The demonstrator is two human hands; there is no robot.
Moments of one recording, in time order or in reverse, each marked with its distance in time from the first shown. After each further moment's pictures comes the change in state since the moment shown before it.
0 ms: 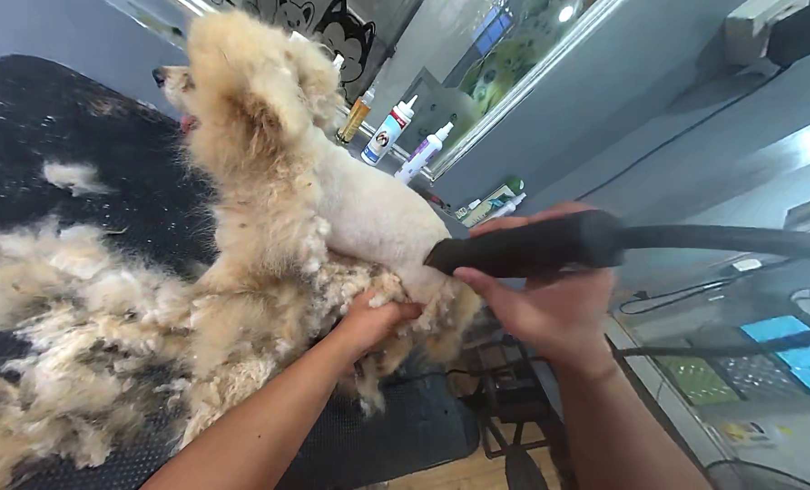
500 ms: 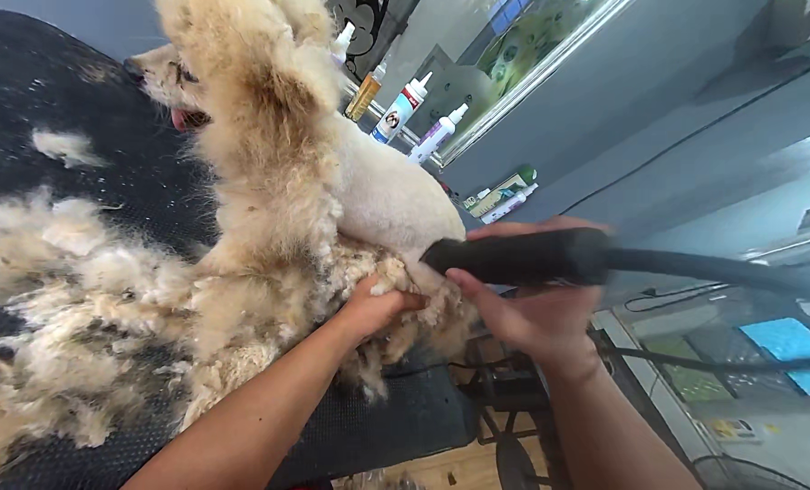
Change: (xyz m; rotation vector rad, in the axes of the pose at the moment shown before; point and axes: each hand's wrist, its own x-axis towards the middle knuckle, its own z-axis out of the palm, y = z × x) left_hand 0.003 0.000 -0.004 0.019 -0.022 0.028; right_hand -0.019 0.009 0.019 -0.077 -0.028 -0.033
